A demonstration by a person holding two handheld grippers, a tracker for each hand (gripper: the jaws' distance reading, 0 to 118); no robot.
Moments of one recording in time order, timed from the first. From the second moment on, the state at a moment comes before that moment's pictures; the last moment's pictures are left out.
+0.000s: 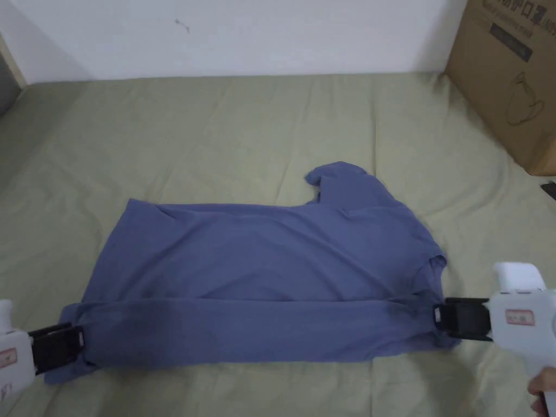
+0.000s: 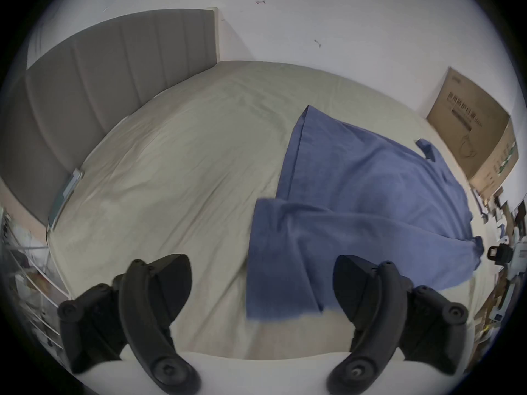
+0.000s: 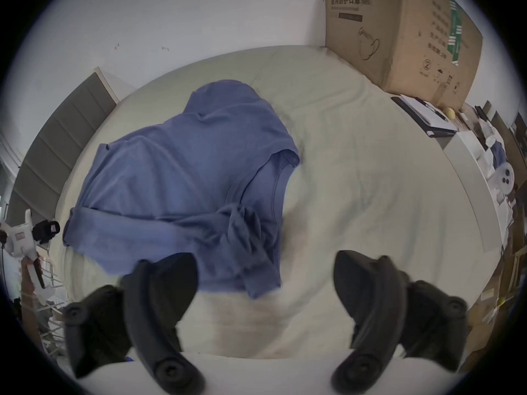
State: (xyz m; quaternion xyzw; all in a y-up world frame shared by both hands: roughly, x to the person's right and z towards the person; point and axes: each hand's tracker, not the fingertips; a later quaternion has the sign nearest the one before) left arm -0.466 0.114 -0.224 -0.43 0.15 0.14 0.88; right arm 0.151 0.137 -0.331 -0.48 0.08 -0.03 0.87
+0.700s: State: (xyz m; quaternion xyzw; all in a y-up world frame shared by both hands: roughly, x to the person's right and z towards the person) left arm -0.454 0.050 -0.237 -0.46 0.13 0.22 0.85; right arm 0.135 0.108 -0.256 -0.49 0.06 -0.07 0.87
